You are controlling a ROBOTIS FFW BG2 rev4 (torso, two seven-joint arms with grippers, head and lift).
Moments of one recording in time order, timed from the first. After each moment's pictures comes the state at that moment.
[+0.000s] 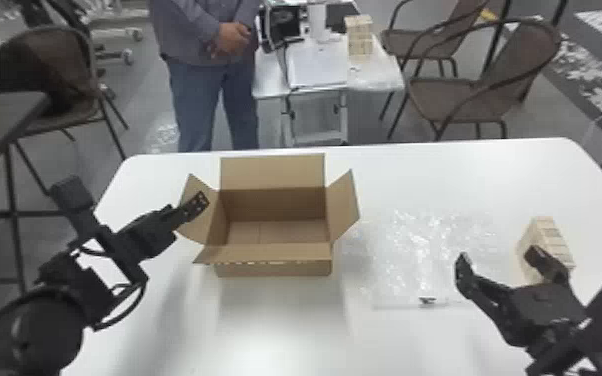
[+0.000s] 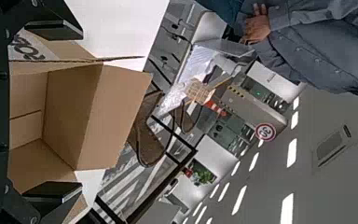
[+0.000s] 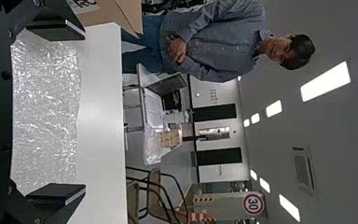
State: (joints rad) left arm 0.05 0.12 0.36 -1.81 0.58 0.70 -0.48; right arm 0.43 0.00 -0.03 -1.94 -0.11 -0.02 0.28
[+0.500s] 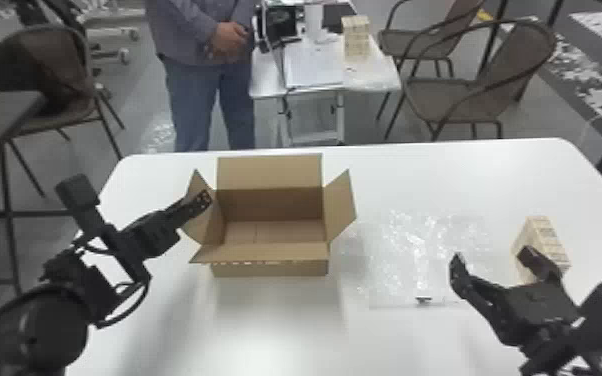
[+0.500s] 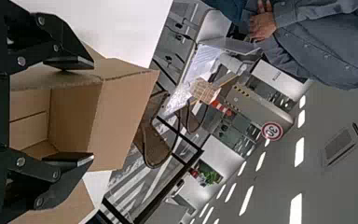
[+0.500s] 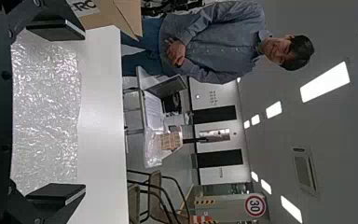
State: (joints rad) left arm 0.04 0.11 0.33 -1.80 0.55 0.70 -0.48; right arm 0.43 0.00 -0.03 -1.93 -0.12 -0.02 0.29
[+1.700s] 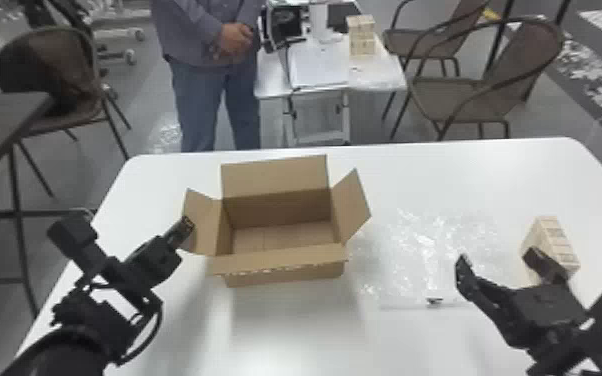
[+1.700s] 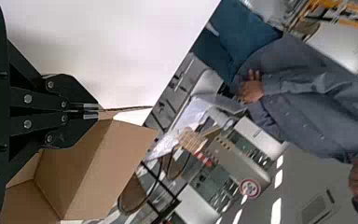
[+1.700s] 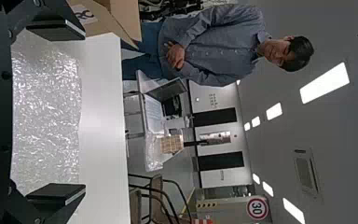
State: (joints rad) left arm 0.17 0.00 0.36 -1.89 0.63 0.61 -0.20; right arm 0.43 0.00 -0.03 -1.93 -0.14 -0.02 0.30
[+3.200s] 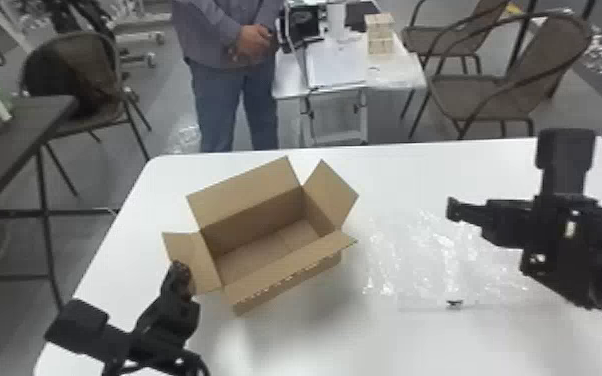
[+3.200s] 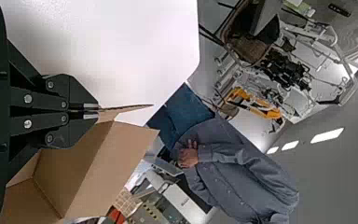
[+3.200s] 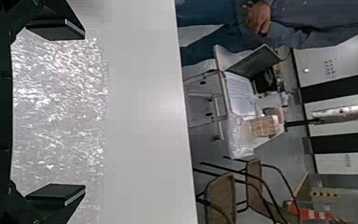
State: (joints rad) left arm 0.51 0.00 0.08 -1.98 0.73 -0.07 0.20; right arm -0.07 -0.07 0.03 -1.99 -0.32 1.04 -0.03
